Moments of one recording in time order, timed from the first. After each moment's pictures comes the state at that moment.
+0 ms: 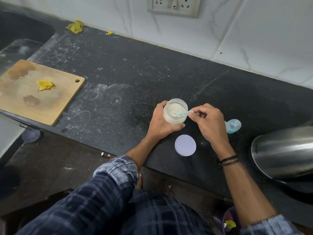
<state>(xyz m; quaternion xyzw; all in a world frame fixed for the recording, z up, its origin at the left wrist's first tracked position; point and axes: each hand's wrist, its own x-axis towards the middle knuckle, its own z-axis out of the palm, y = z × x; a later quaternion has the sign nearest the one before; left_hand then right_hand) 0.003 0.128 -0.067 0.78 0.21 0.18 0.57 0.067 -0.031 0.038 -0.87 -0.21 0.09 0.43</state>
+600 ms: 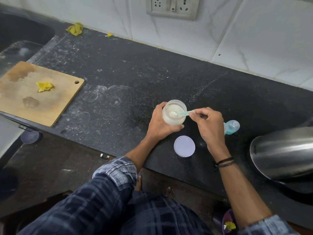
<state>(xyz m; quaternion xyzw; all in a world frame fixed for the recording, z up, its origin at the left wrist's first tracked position) 0.004 0.129 -0.070 0.78 0.21 0.17 0.57 0.059 -0.031 0.035 -0.86 -0.14 0.06 0.49</state>
